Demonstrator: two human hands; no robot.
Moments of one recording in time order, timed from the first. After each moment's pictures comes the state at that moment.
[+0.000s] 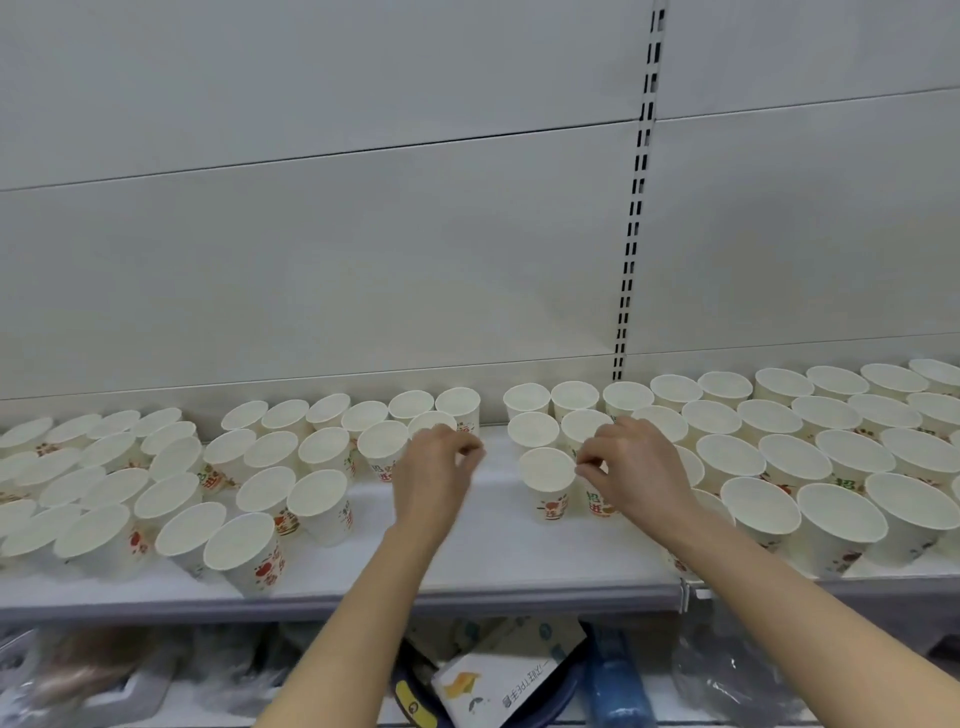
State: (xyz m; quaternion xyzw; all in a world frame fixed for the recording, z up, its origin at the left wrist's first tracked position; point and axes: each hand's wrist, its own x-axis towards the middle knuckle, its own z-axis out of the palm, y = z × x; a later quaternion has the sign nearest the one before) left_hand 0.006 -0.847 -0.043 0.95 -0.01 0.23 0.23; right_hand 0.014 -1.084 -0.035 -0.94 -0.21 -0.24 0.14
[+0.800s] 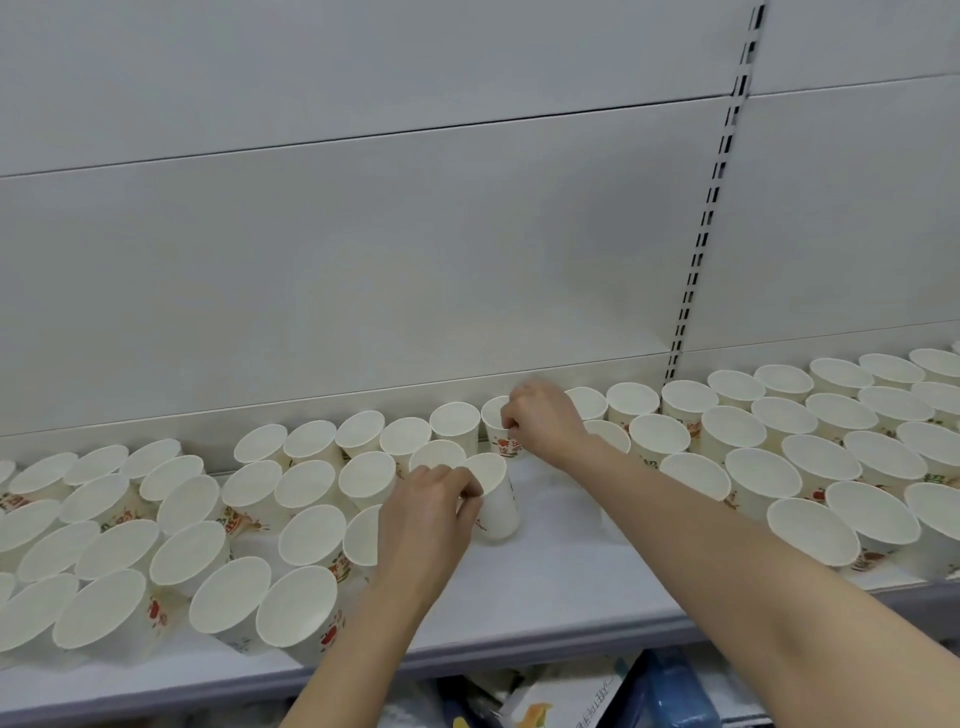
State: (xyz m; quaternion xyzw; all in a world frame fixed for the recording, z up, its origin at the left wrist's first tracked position) left_hand 0.001 -0.745 -0.038 0.96 -0.10 0.19 0.17; right_hand 0.143 -0.916 -0.044 -0.97 -0.20 -0.13 0.06
